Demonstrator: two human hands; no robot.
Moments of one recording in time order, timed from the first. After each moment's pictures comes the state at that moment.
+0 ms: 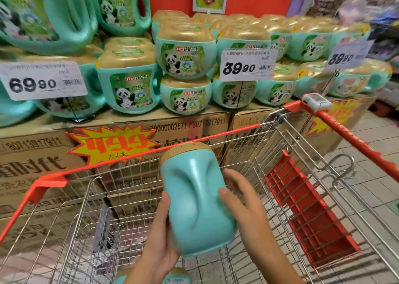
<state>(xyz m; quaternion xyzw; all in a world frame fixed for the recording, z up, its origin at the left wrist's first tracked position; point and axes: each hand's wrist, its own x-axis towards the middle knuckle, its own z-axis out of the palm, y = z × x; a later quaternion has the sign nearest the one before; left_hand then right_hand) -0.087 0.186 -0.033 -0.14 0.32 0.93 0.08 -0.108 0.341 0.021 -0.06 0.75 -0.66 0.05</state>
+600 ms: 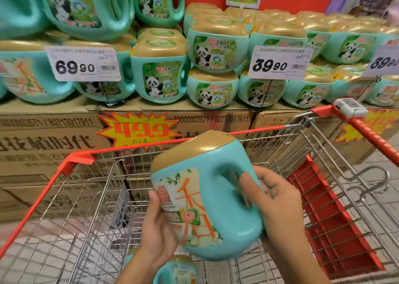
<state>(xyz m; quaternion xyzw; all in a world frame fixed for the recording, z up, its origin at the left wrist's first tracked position) -0.065 0.164 -0.038 -0.15 0.31 0.94 -0.03 -0.106 0.333 0.046 -0.09 0.63 -0.77 0.04</state>
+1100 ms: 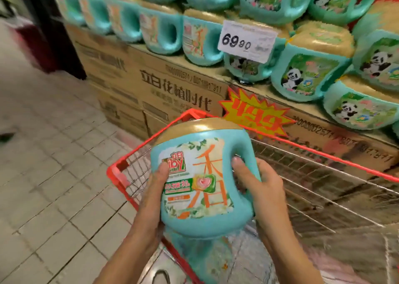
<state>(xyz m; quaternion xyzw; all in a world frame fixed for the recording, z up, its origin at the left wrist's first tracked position) 0.080 0.119 -0.016 -0.32 0.34 0.82 -0.34 -0.069 0.210 0.024 -0.23 0.64 -0.68 0.28</state>
